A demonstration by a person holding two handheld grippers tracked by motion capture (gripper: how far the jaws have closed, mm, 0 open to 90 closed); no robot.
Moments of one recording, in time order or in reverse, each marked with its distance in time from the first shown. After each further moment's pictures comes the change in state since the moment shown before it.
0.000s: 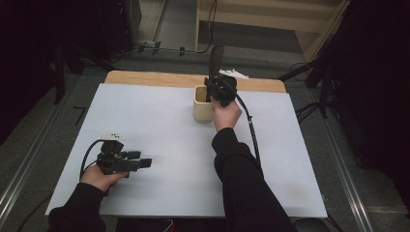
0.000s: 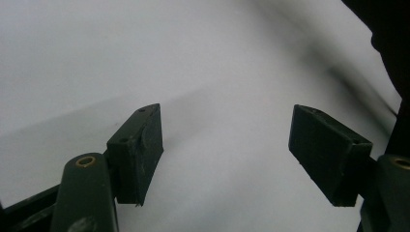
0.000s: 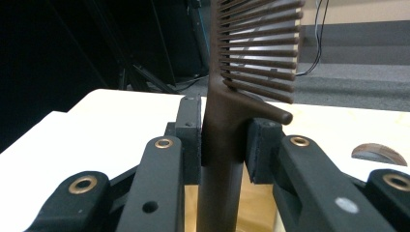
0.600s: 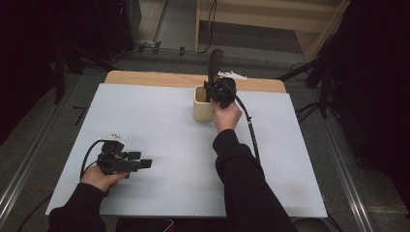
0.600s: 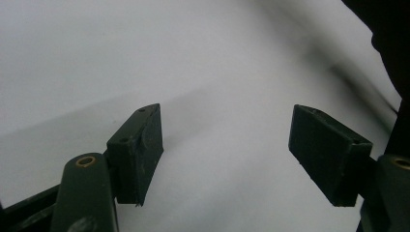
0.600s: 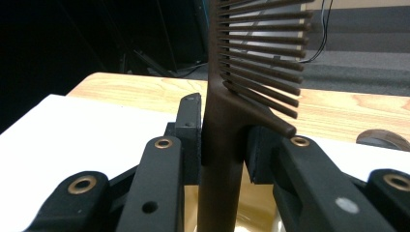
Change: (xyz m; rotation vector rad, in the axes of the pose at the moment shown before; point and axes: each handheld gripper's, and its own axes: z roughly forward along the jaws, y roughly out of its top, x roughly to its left) left arm 0.000 -0.001 0.001 0.008 -0.001 0.001; right arm -0.002 -0.006 0.005 0.057 0.005 -0.015
